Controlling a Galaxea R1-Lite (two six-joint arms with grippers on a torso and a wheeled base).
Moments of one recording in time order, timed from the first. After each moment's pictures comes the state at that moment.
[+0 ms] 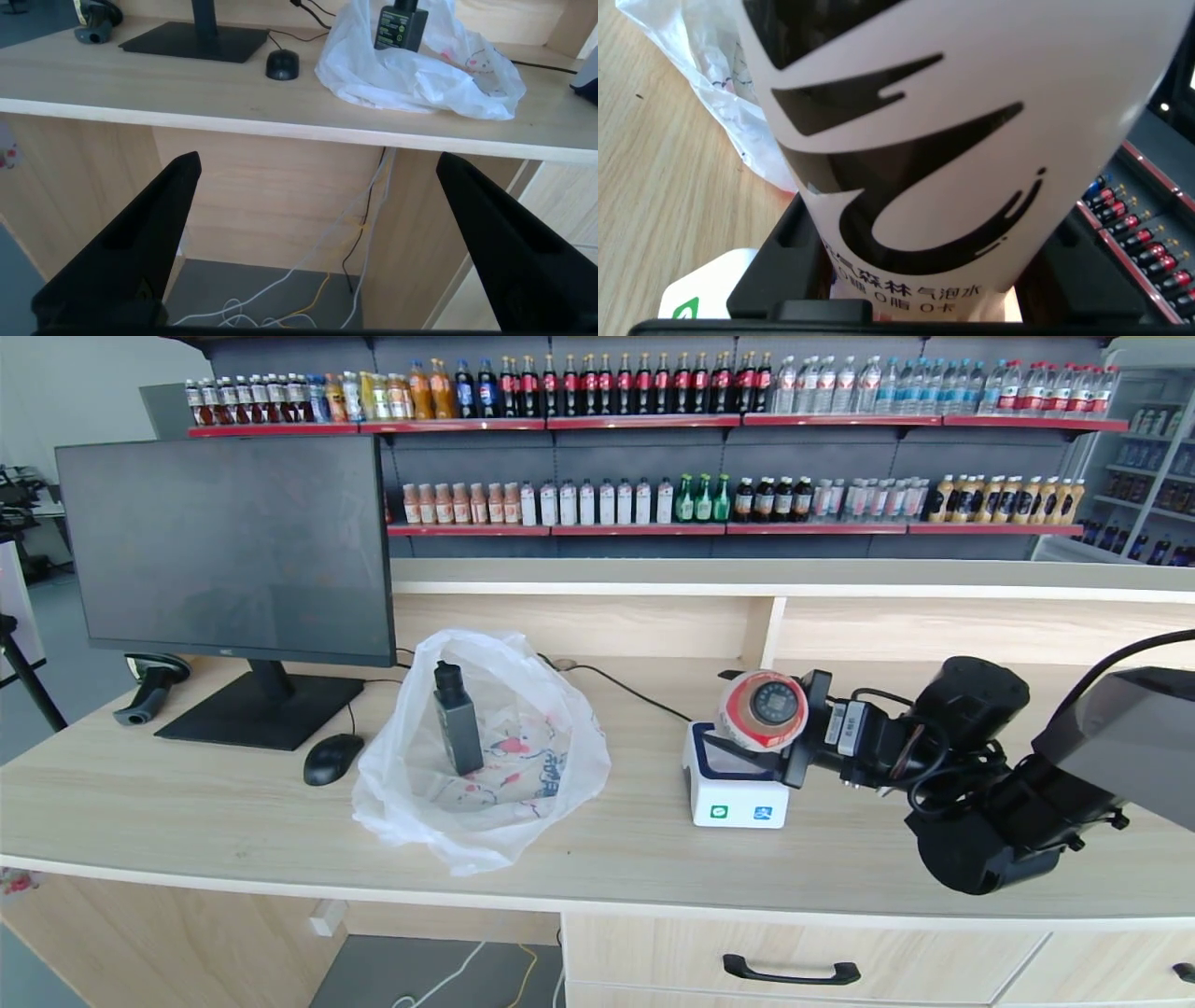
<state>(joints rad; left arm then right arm) 0.00 0.00 0.00 -0.01 0.00 0.02 0.24 2.17 -0.85 -1.57 0.96 -0.73</state>
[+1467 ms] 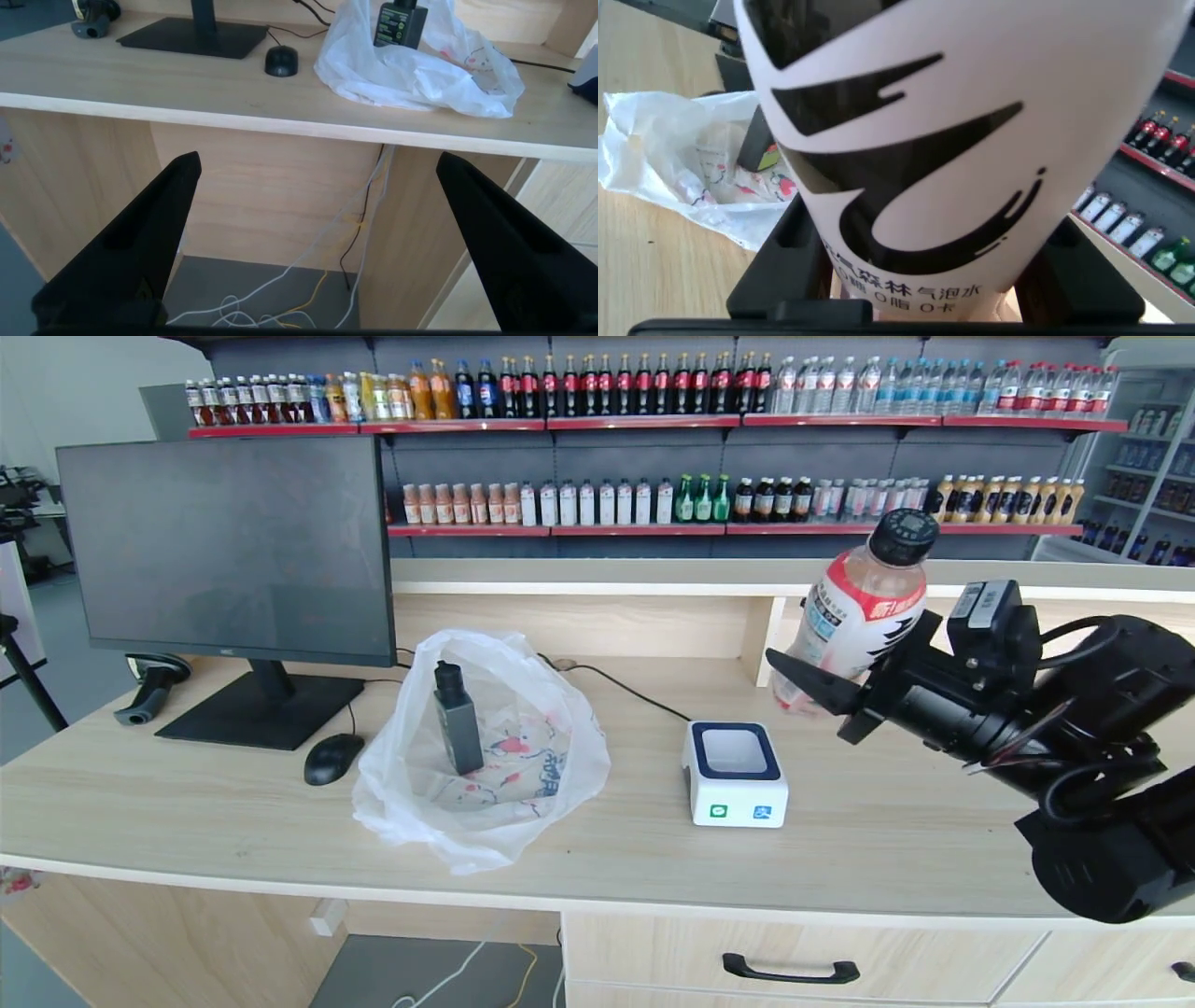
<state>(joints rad) 0.00 0.00 0.00 0.00 0.00 0.01 0.23 1.87 -0.67 -1.57 0.62 -0.29</state>
